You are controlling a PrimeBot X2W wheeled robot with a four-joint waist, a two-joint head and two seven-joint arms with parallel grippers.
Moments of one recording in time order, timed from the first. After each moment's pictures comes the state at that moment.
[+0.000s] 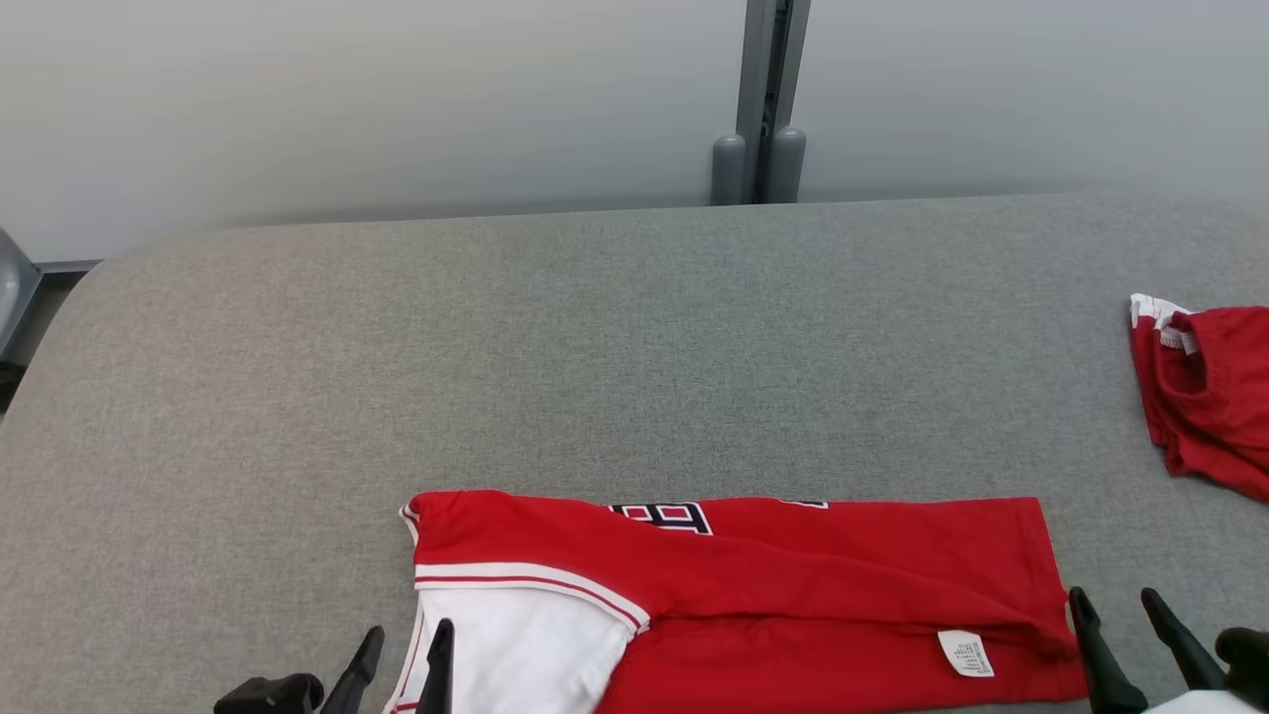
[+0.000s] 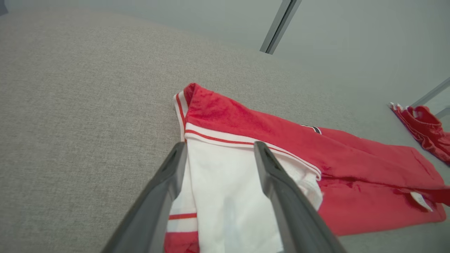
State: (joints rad) left arm 0.19 0.28 -0.40 -0.04 -0.66 0.26 -0.06; right arm 0.08 -0.17 -0.02 0.29 0.31 0.13 -0.09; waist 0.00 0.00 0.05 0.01
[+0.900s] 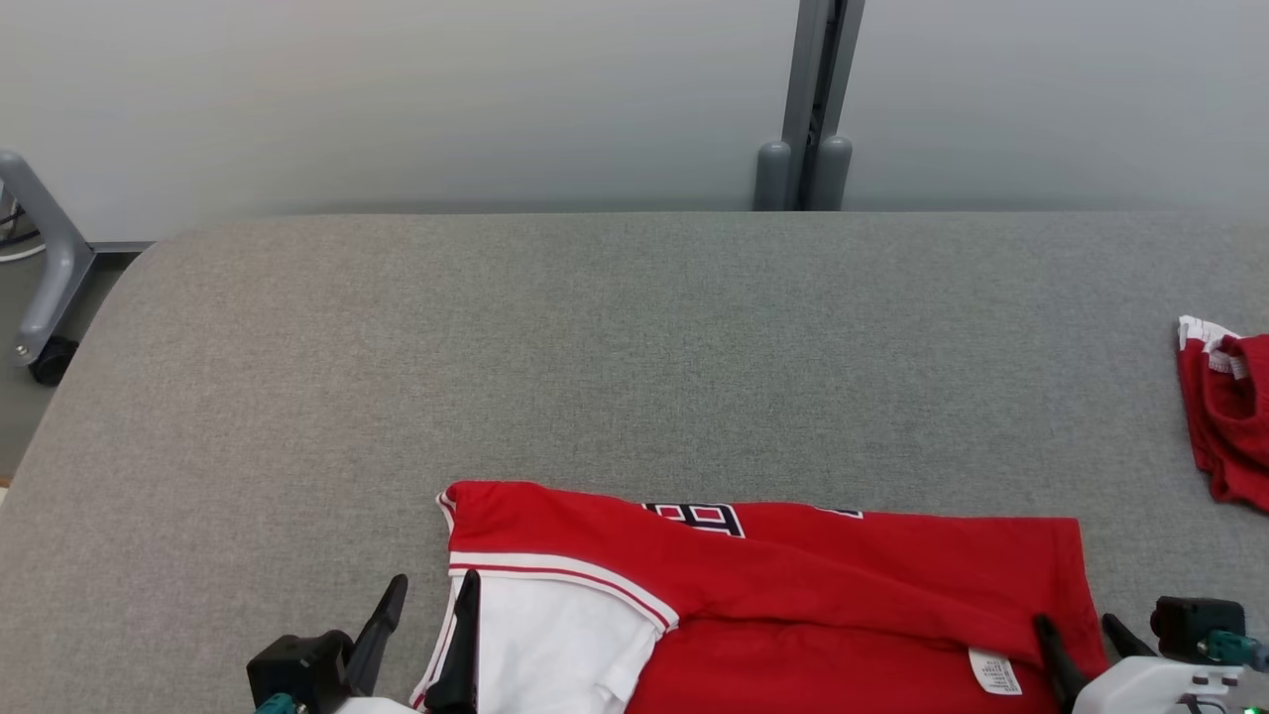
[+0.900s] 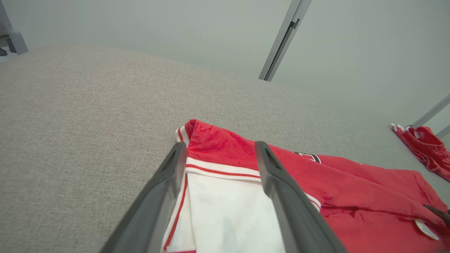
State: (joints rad) left arm 0.09 0.25 -0.43 0.00 -0.62 0.27 -0.11; right arm -0.08 -0.15 -0.03 0.57 0.24 0.13 0.02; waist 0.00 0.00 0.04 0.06
